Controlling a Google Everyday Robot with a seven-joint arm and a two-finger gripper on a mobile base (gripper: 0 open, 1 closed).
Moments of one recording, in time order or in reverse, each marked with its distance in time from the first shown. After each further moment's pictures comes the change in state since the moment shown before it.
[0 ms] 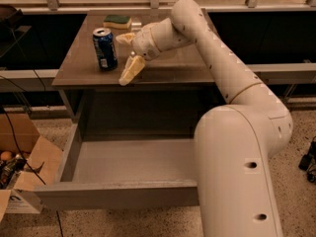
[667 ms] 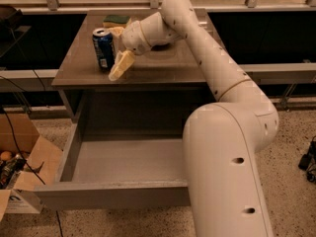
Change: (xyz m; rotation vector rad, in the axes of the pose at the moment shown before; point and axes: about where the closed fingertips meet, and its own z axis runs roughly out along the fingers) arm -0.036 -0.006 0.023 -0.025 -0.049 -0.057
